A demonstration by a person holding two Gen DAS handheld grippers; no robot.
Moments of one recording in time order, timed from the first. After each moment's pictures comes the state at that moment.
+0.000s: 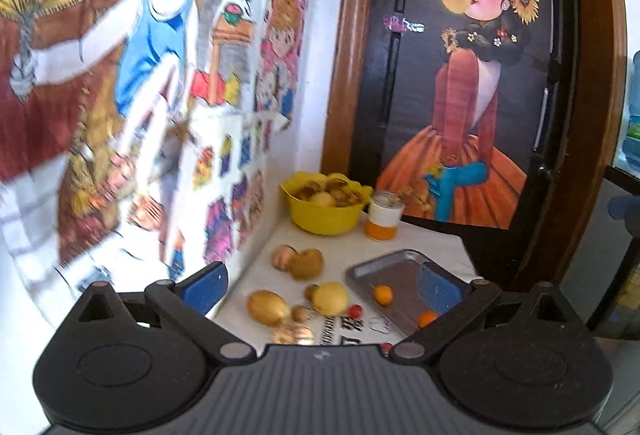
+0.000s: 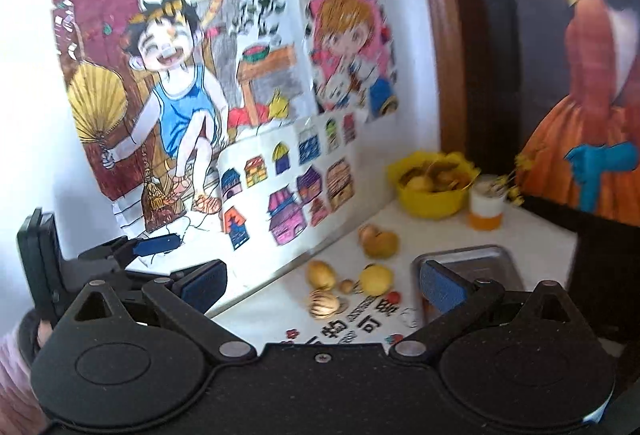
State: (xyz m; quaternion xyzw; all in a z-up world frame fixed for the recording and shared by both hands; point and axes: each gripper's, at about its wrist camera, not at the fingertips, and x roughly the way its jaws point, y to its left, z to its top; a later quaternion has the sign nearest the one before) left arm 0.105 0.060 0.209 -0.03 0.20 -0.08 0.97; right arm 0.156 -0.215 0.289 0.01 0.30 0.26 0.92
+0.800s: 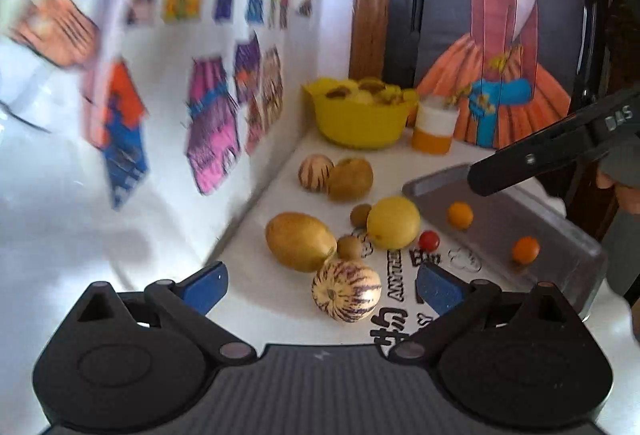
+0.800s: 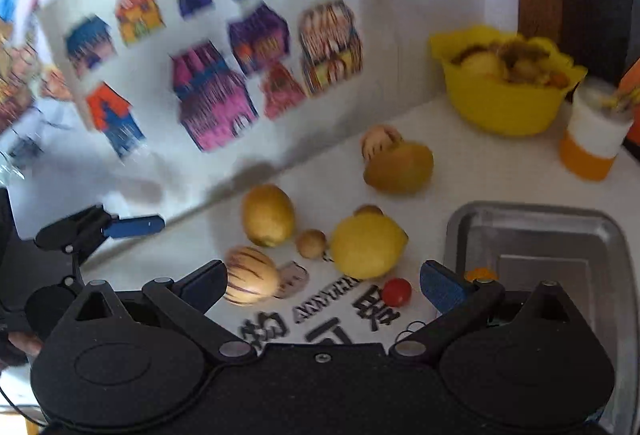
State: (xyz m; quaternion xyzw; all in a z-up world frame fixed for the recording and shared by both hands) left arm 0.225 0.067 0.055 0.01 0.30 -0.08 0.95; right arm 0.379 -0.172 0.067 -0.04 0.42 0.35 0.84
